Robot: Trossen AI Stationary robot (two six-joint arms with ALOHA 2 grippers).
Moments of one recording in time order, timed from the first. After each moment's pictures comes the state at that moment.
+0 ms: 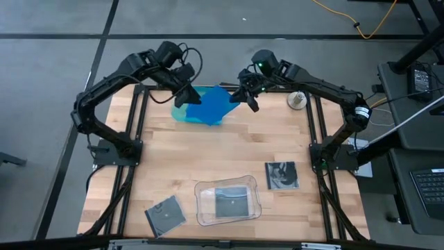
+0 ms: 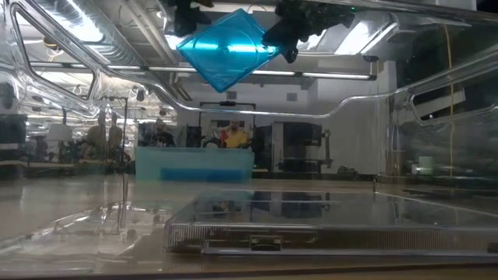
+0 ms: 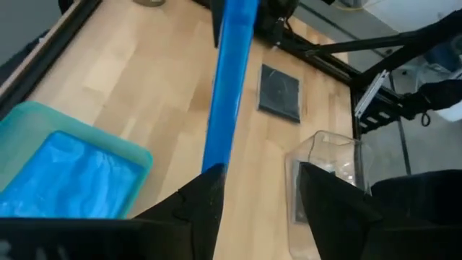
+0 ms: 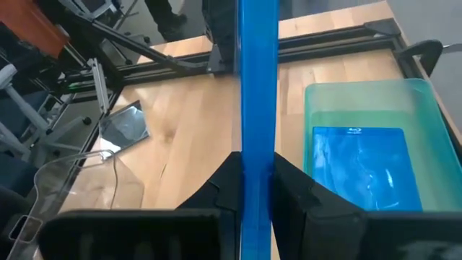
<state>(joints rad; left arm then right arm) 0.61 1.44 1.68 -1.07 0.60 -0.03 -0.52 1.64 1.56 -0.55 -0.68 -0.15</state>
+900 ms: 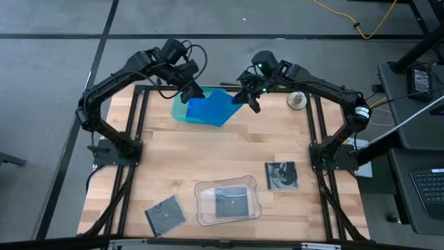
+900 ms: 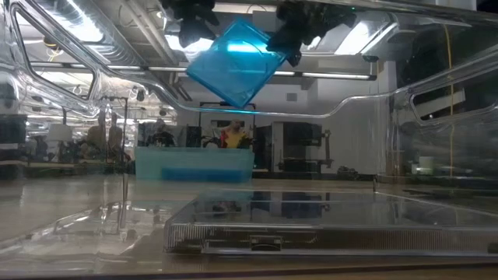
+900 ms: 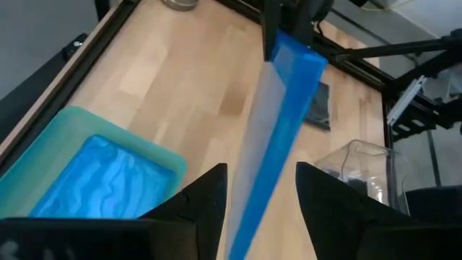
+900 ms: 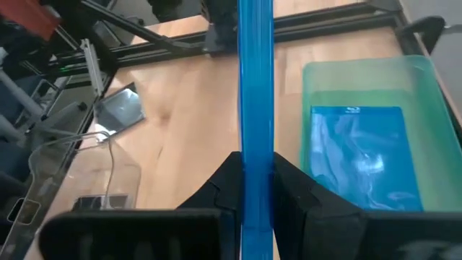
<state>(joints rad) 0.64 1.50 1.68 -1.03 0.55 0.01 -0.52 1.64 1.56 -0.63 -0.66 -0.19</state>
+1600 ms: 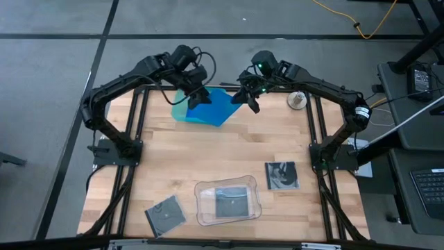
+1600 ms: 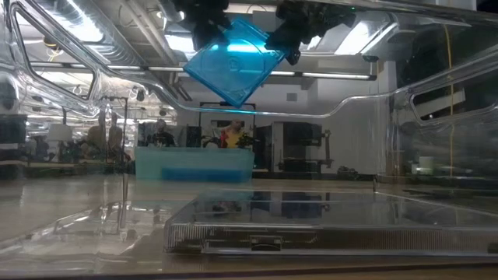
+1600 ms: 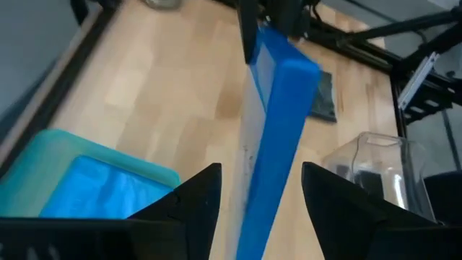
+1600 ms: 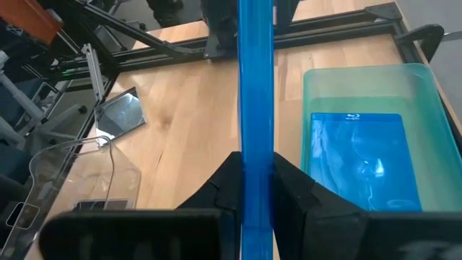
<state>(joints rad) 0.55 1.55 1.68 -0.97 0.49 0.04 -0.52 1.64 1.56 -0.61 -0.66 -0.18</state>
